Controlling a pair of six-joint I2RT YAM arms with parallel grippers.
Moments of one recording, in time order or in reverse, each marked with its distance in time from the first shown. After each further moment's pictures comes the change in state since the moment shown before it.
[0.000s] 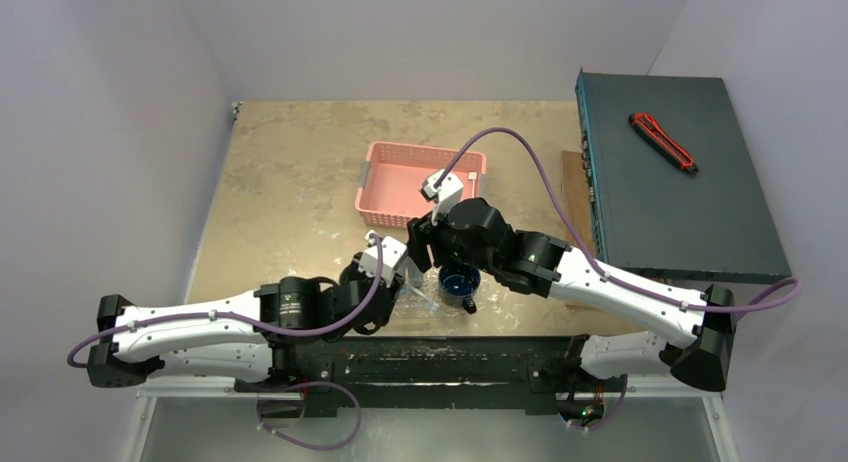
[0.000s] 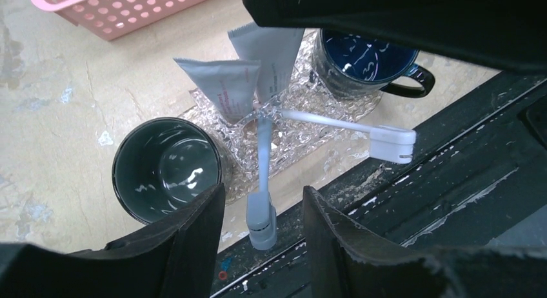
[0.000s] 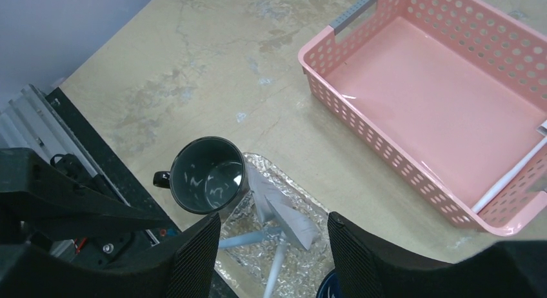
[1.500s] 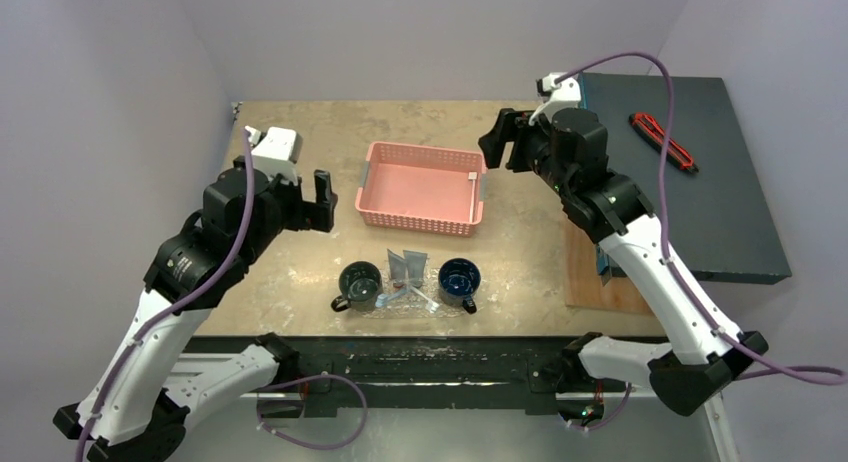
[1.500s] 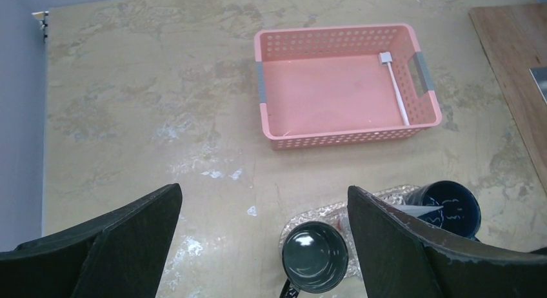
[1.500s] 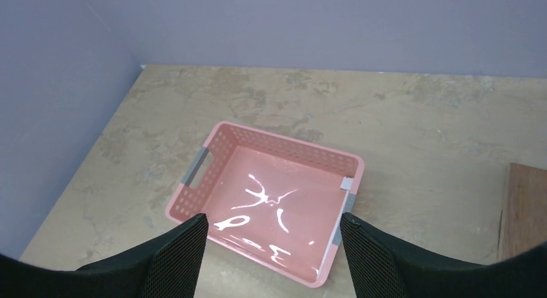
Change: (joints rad) left arm 0.799 -0.055 0.513 -0.129 0.293 0.420; right arm -0.548 -0.014 0.322 -0.152 -0.054 -0.008
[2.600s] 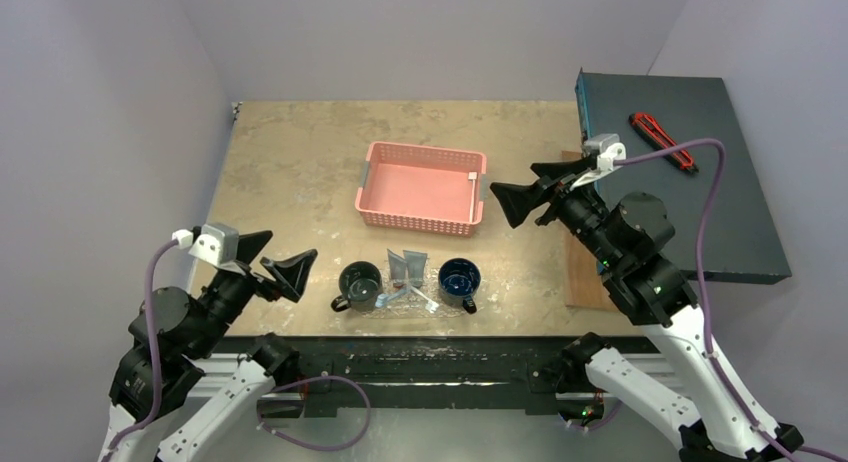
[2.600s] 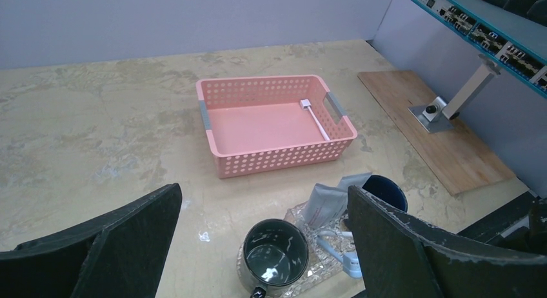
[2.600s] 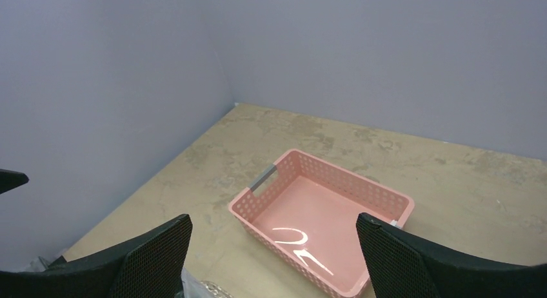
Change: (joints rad) left arm 0.005 -0.629 -0.433 0.191 0.211 -0.015; right arm 0.003 -0.479 -0.392 0.248 -0.237 -0.061
